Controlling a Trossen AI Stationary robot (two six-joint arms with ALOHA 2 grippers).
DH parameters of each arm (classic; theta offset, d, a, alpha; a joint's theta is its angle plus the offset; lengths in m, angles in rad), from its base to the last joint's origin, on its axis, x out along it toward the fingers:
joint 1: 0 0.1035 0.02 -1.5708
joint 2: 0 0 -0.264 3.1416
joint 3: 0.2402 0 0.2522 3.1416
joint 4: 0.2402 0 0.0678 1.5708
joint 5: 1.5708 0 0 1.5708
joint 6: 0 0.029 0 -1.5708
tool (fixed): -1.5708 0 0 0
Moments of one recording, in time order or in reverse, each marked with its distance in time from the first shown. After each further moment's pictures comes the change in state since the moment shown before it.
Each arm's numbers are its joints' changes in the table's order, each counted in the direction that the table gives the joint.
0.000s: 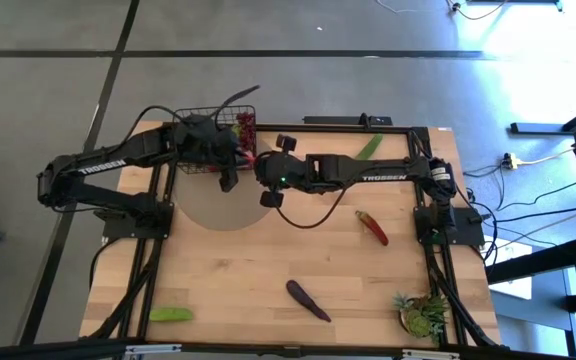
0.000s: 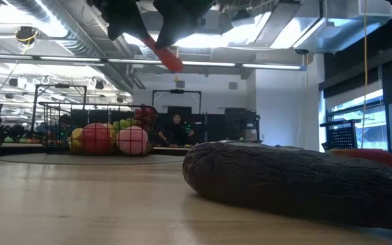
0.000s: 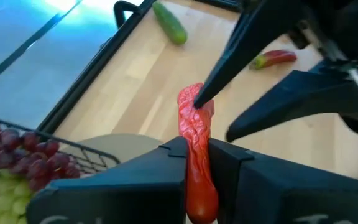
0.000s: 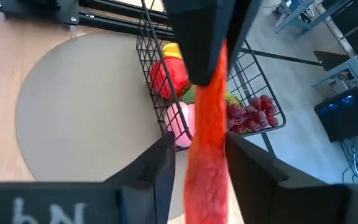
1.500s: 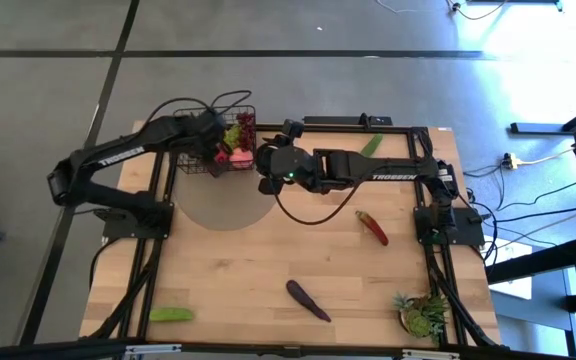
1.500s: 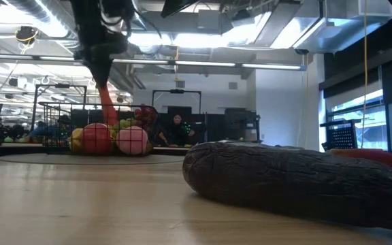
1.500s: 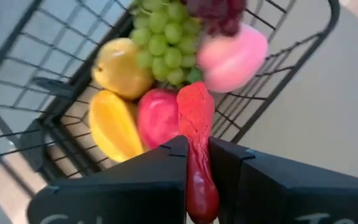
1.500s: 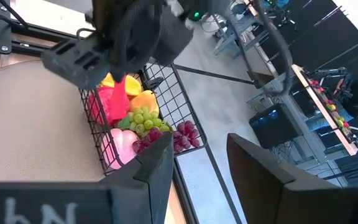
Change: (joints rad) left arm 0.230 0.128 0.000 0.424 0.279 -0.033; right arm 0.035 -0.012 0.158 0.026 -0.244 -0.137
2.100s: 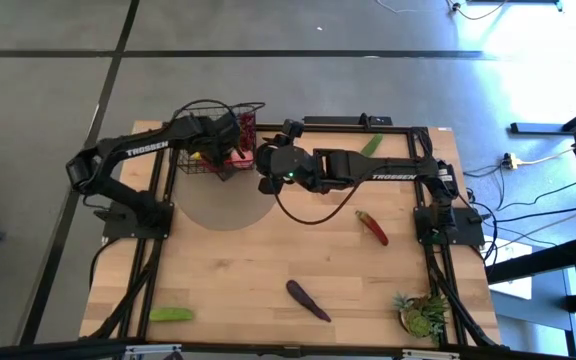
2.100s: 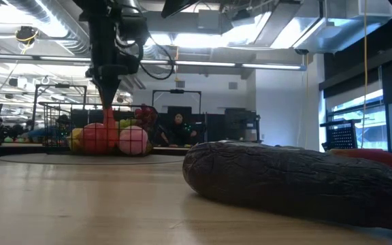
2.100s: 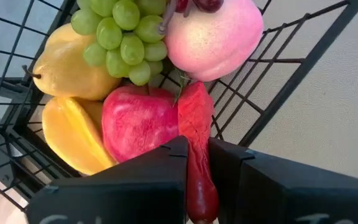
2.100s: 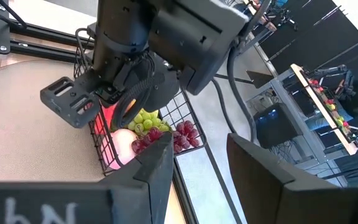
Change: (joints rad) left arm 0.012 0.190 0.000 -0.037 -0.060 0.058; right arm -0.002 0.000 0.000 -0.001 0.000 0.000
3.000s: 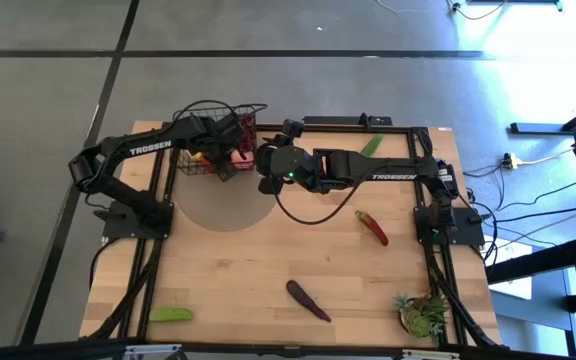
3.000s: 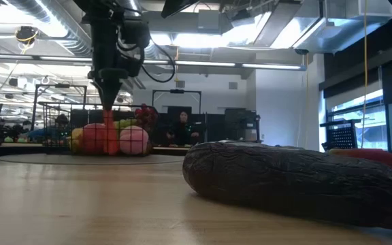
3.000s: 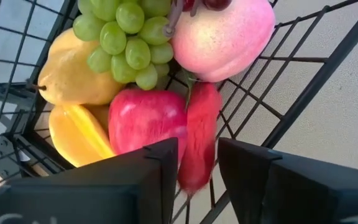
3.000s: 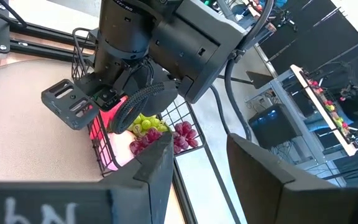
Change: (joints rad) left arm -0.003 0.025 0.000 -0.006 0.014 0.039; right arm 0.000 0.000 0.000 -0.002 0.000 -0.007
